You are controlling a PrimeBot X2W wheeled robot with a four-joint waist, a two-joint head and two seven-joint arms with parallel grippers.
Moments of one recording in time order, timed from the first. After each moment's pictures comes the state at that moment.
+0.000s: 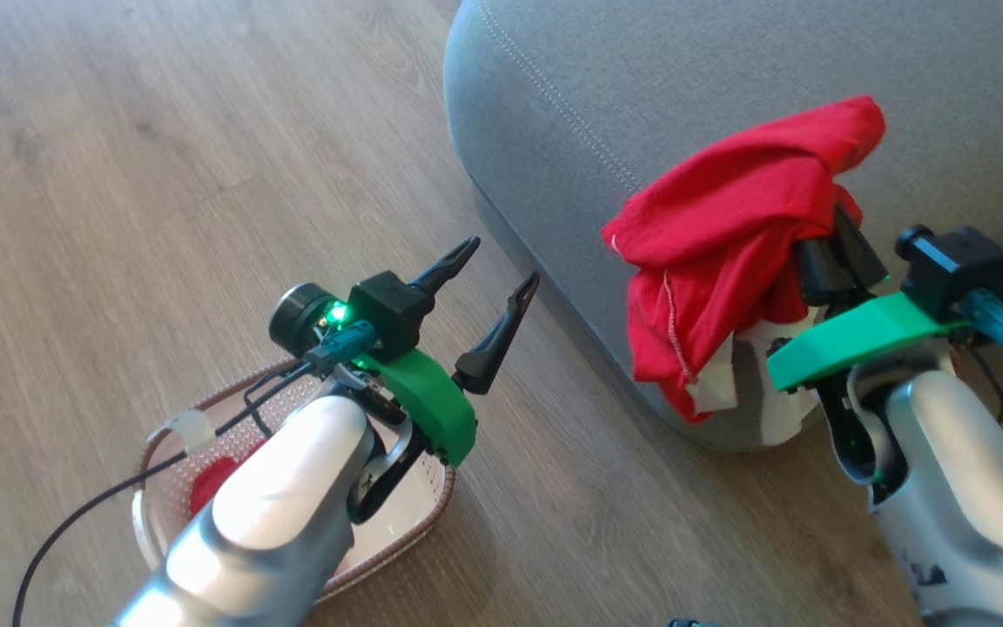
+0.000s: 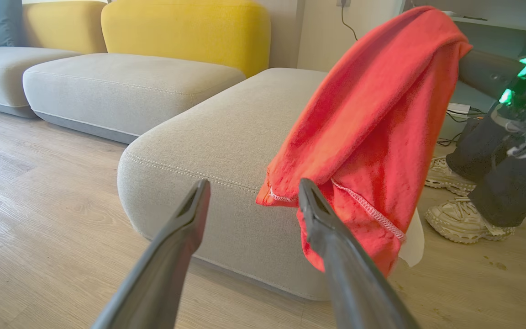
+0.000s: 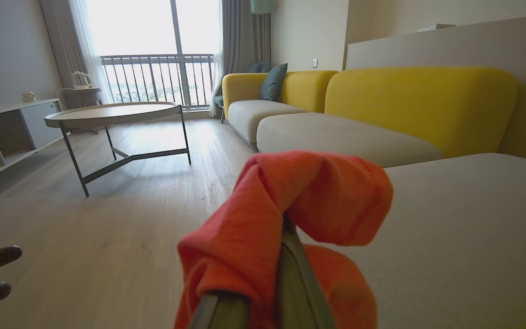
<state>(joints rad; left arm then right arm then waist) -0.56 0.14 -0.76 0.45 -0.46 -0.12 -0.25 -0.42 -0.24 0.31 0.22 0.42 0.12 -0.26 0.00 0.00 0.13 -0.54</state>
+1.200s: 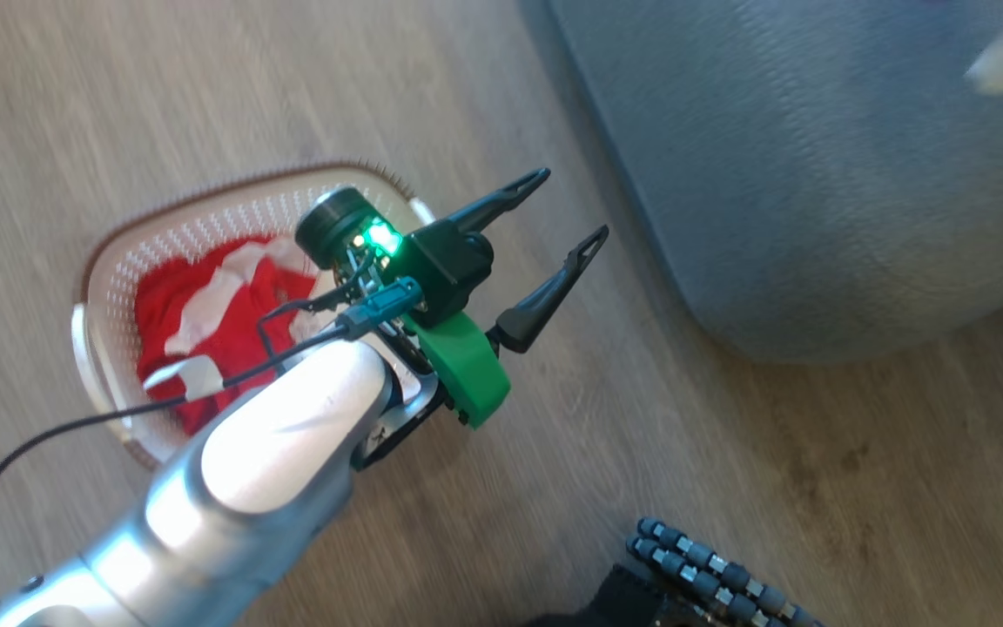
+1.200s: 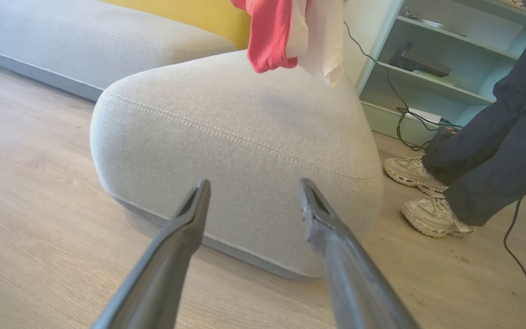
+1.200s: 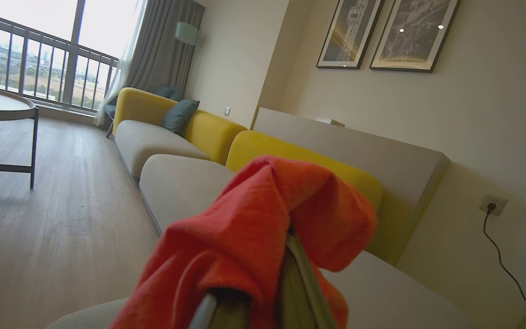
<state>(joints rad) -0.70 0.22 -0.90 0.26 -0.44 -0.12 -0.19 -1.09 -0.39 -0.10 0.57 0.22 0.12 -0.26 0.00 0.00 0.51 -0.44</state>
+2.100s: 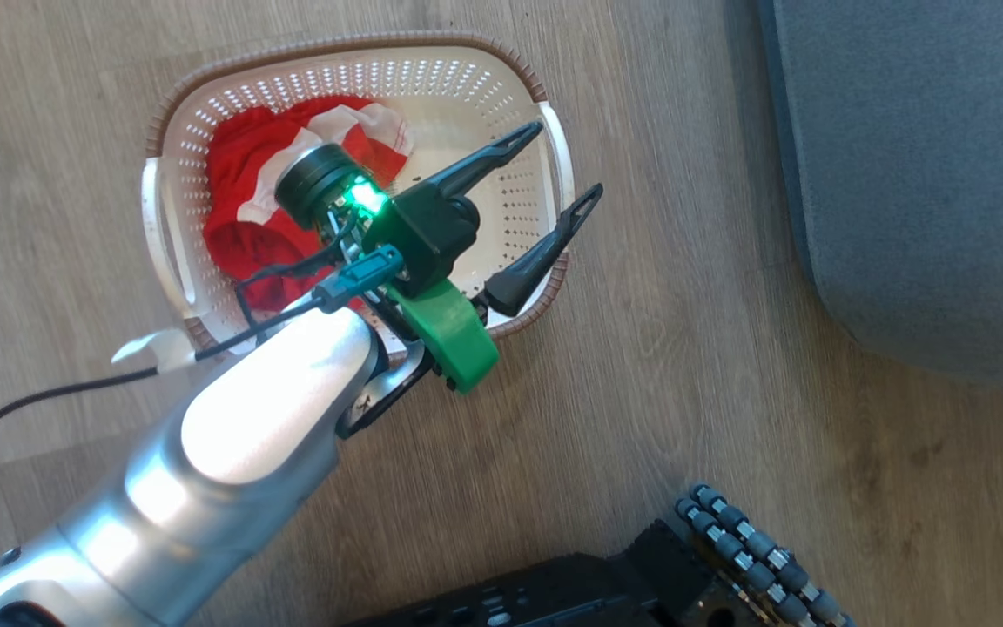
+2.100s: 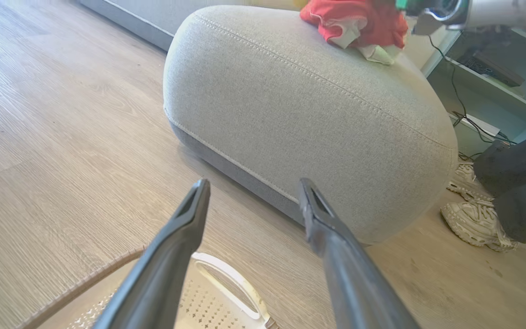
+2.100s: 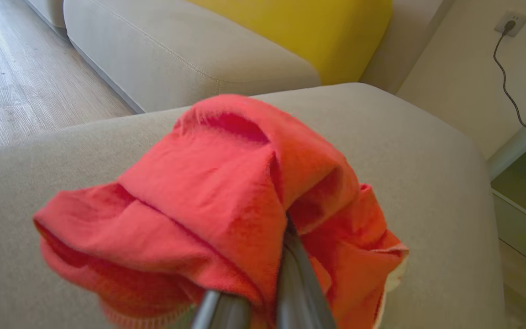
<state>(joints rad) -0.77 0.25 -0.90 0.25 -0.45 -0.12 -0.21 -1.19 -0.36 -0.64 1.01 -0.10 0.12 -0.26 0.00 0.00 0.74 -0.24</state>
